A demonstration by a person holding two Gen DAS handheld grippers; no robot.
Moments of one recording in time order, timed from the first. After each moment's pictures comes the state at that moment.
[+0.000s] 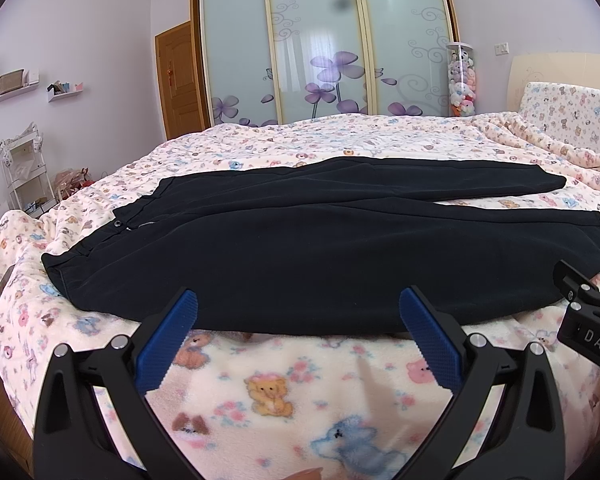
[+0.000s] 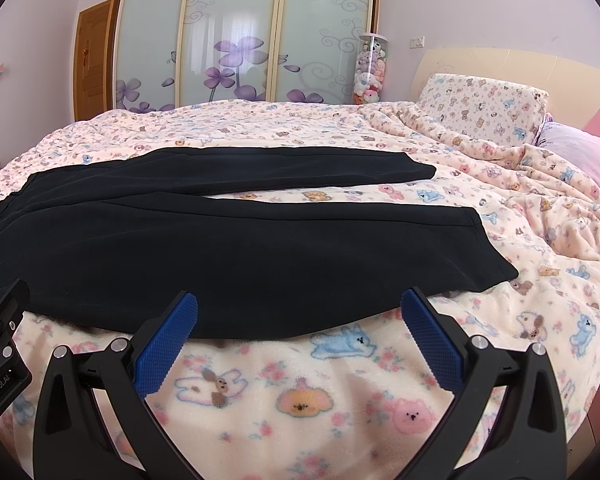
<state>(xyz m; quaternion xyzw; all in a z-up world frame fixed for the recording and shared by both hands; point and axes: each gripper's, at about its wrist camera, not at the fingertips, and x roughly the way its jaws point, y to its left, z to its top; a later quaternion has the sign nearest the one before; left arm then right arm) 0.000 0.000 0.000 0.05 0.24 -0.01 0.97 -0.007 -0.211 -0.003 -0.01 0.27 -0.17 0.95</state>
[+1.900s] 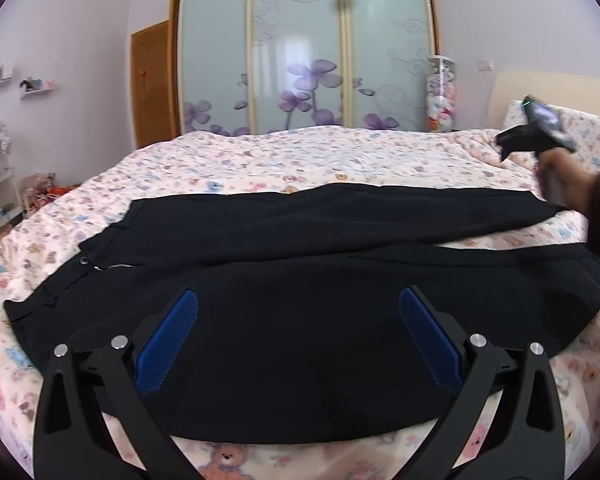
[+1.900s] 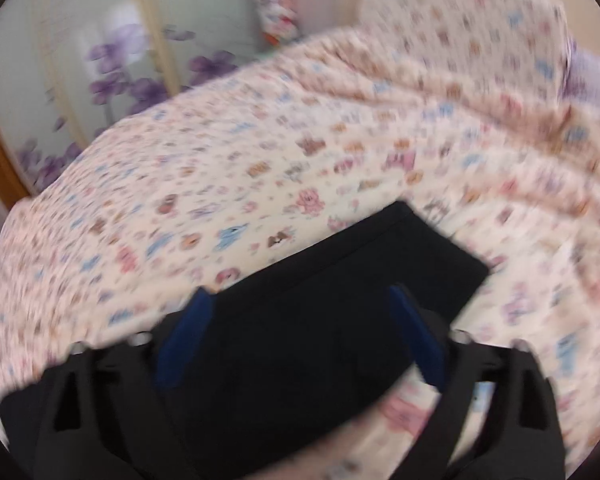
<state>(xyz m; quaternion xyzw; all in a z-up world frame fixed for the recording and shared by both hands) 0.074 0.041 0.025 0.04 0.23 -0.09 0.97 0.323 -0.443 0.058 0.21 0.36 -0.28 0.86</state>
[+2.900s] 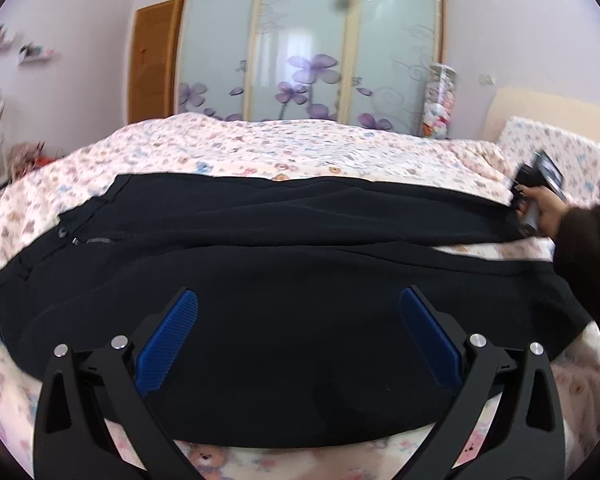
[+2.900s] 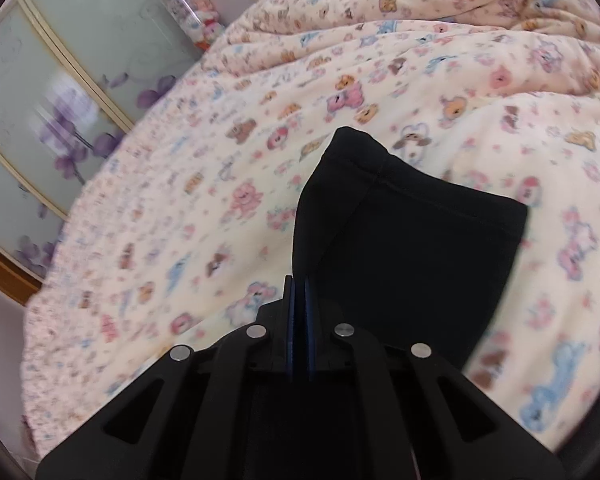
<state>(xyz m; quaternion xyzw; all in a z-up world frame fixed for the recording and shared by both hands) 0.087 0.056 0.014 -0.03 0.25 -0.10 0.96 0.307 -0.505 0.007 0.37 0.31 -0.29 0.82</state>
